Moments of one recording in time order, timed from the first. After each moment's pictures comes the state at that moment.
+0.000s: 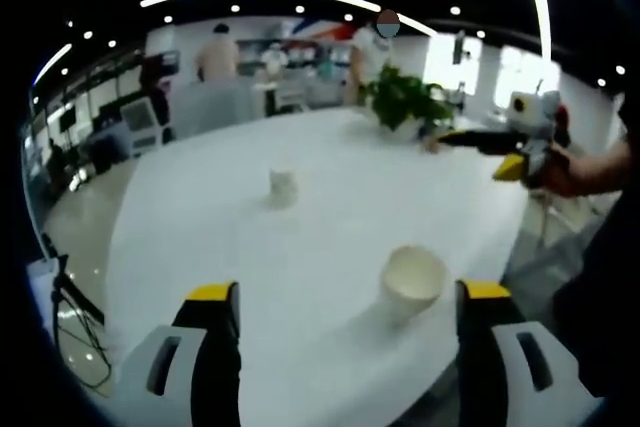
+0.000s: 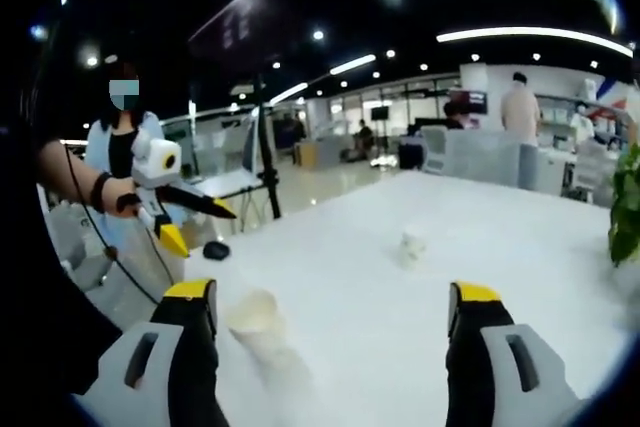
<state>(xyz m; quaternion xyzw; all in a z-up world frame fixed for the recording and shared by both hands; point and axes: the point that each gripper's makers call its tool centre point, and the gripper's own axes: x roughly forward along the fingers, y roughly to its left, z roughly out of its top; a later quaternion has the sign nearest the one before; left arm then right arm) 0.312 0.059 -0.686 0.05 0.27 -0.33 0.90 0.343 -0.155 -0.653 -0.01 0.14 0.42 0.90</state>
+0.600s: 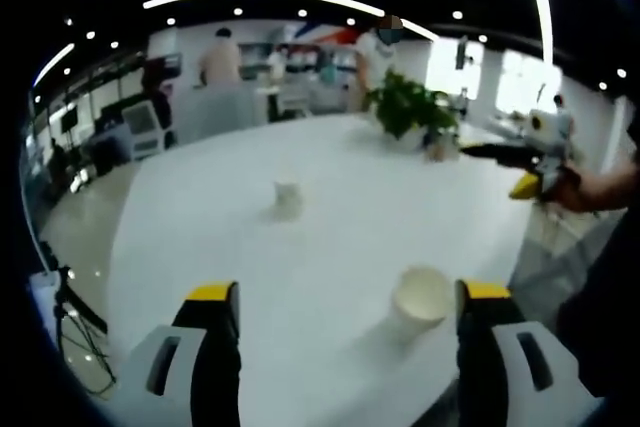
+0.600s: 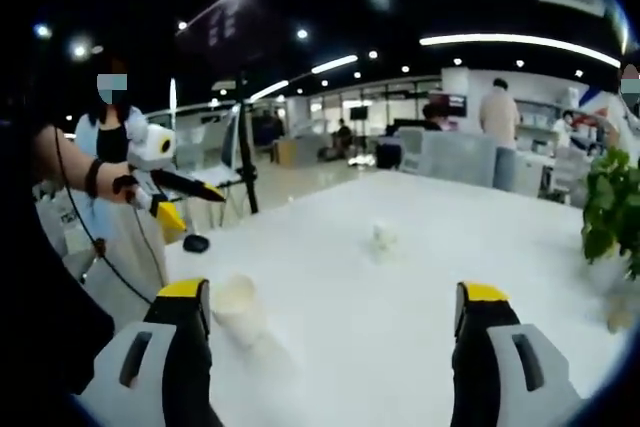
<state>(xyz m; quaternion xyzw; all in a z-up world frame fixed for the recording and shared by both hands) 0.340 0.056 -0.674 0.05 0.26 -0.33 0.91 0.338 -0.178 -0.662 -0.03 0.15 0.38 0.91</state>
